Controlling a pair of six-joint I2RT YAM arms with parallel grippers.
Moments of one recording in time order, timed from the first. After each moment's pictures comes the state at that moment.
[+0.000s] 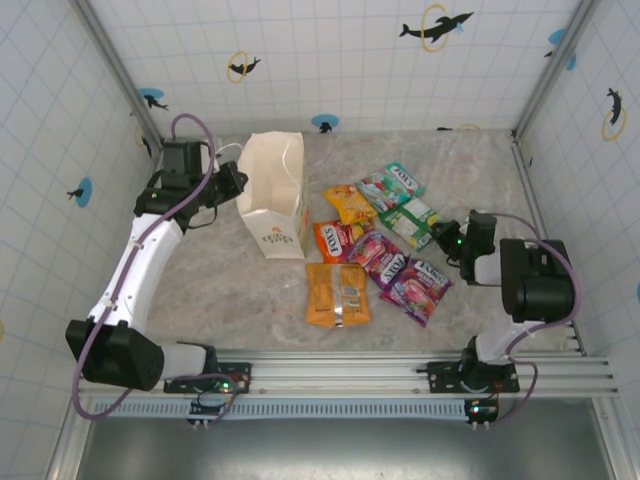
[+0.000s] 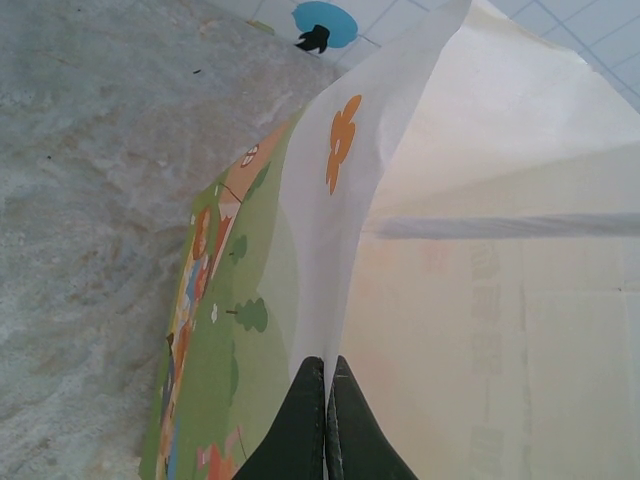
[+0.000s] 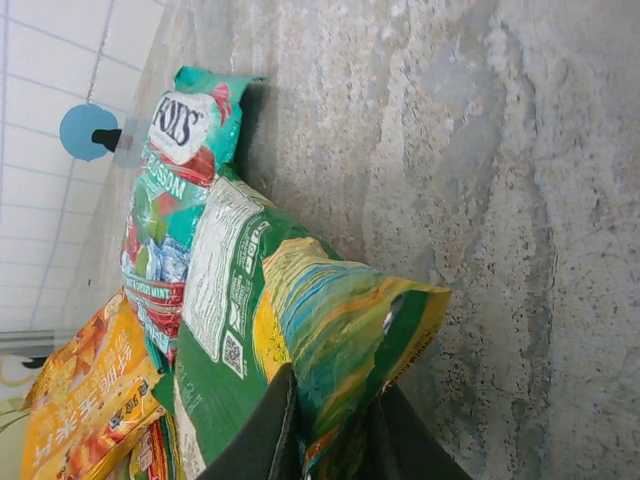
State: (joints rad) left arm -0.18 1.31 1.29 -0.64 0.33 -0.50; right arm -0.02 1.66 0.45 0.62 -0.34 0.87
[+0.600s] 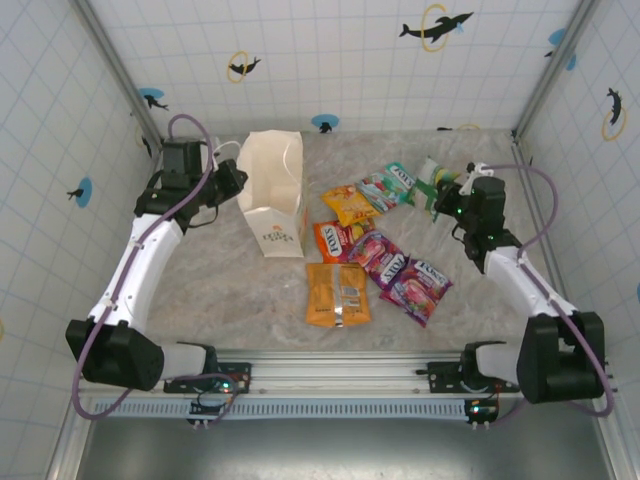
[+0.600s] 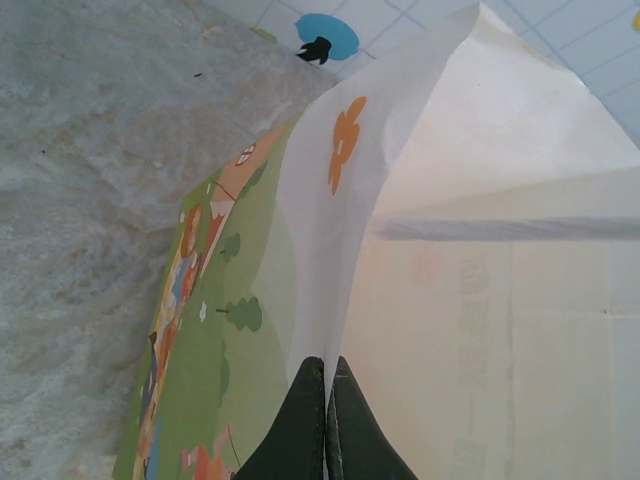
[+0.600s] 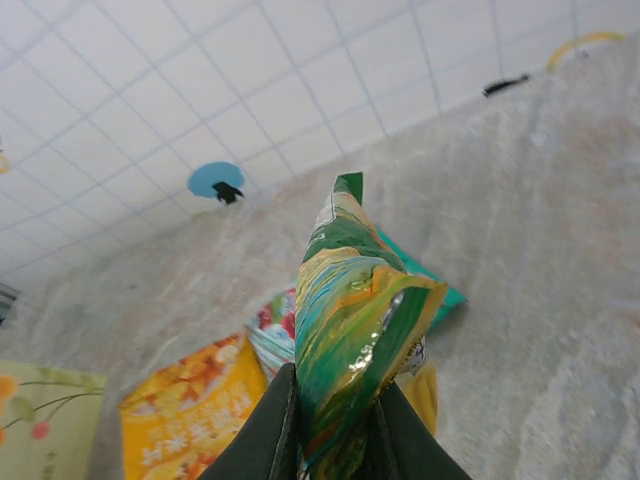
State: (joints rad) left arm -0.18 1.31 1.27 -0.60 0.33 -0.58; right arm 0.14 1.22 0.74 0.12 -0.11 0.46
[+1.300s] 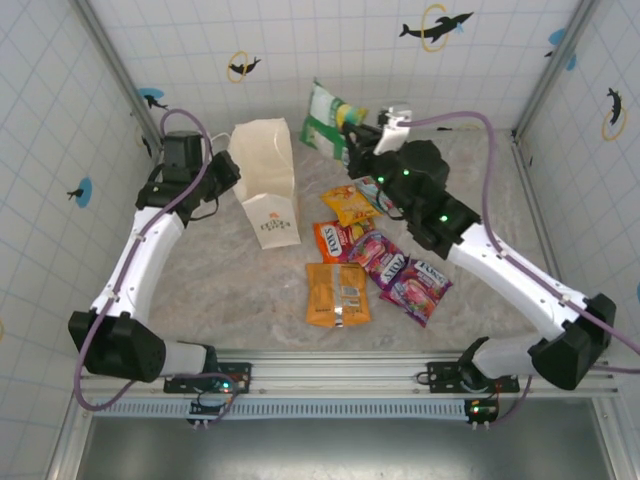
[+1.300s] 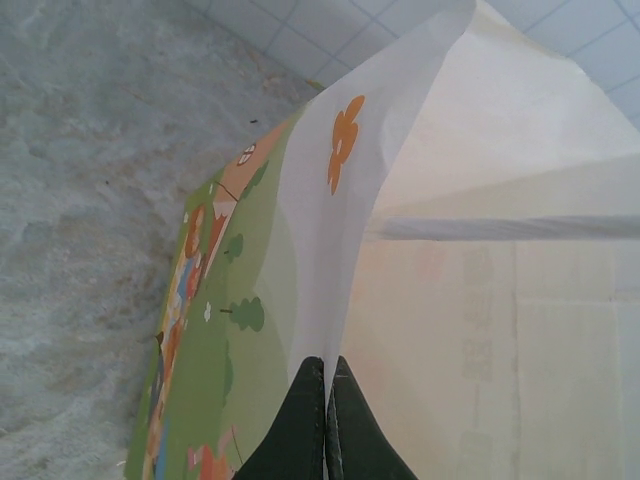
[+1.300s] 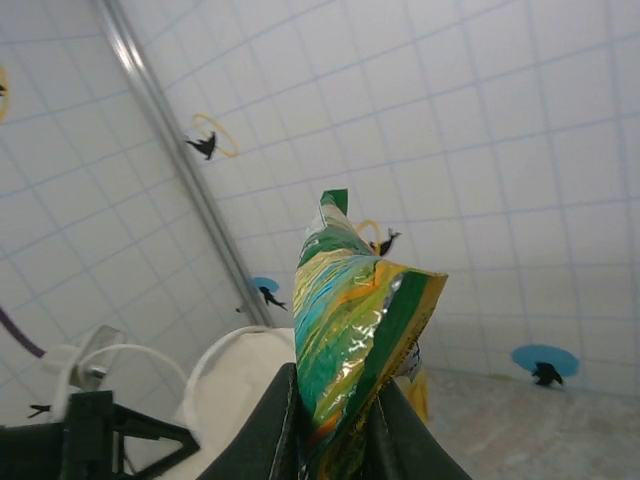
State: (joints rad) left arm -0.18 1.35 1.33 -0.62 0.19 -0.64; right arm 0.80 1.35 1.33 0.10 0.21 0.31
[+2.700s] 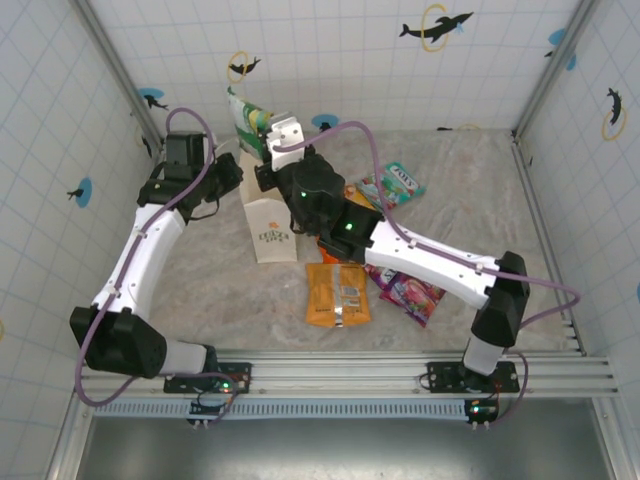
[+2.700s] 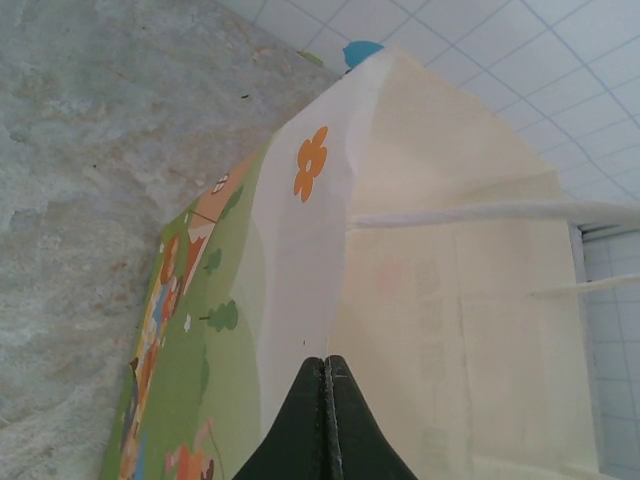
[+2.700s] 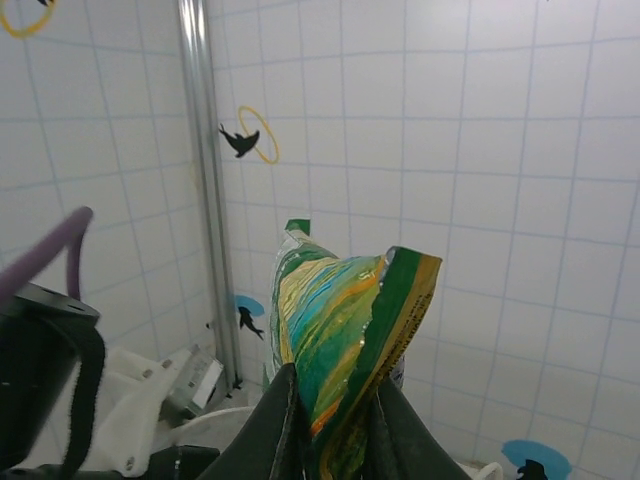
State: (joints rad) left arm -0.18 1.37 1.34 -0.64 0.24 -0.60; right arm 1.12 1.75 1.71 0.19 0.62 -0.07
